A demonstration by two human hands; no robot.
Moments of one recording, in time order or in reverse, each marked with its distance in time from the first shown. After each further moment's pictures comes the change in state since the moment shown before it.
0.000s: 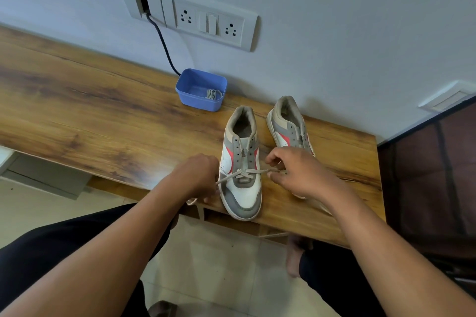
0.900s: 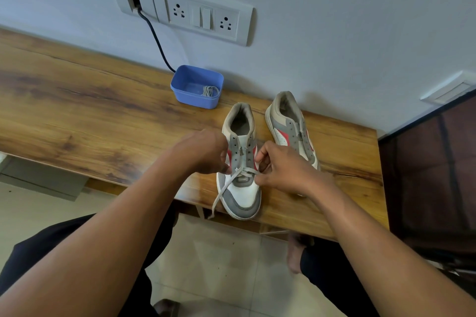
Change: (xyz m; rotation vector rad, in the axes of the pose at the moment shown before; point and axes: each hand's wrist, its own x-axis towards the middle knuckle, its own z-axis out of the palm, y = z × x) left_hand 0.022 0.010 -0.038 0.067 0.030 0.125; right_hand 0.013 -0.013 0.009 0.179 -0.074 0.037
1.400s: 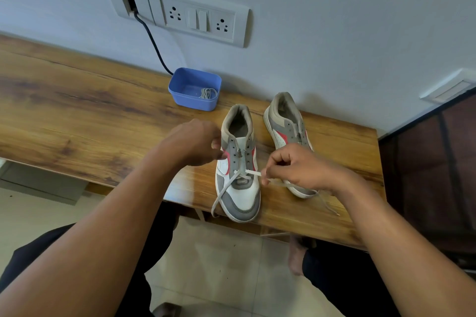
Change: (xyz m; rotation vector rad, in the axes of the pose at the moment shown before) left_hand -0.002 -0.014 -0.017 -0.083 0.144 -0.006; right_hand -0.022 -0.003 -0.035 0.254 -0.139 -0.019
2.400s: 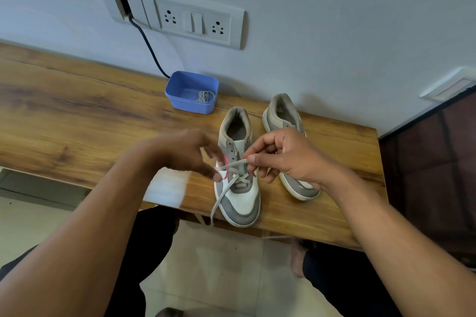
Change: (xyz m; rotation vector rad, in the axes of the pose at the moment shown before) left_hand -0.012 -0.016 -0.015 -0.295 -0.280 0.126; right_hand 0.013 -0.011 0.000 0.407 0.046 -0.141
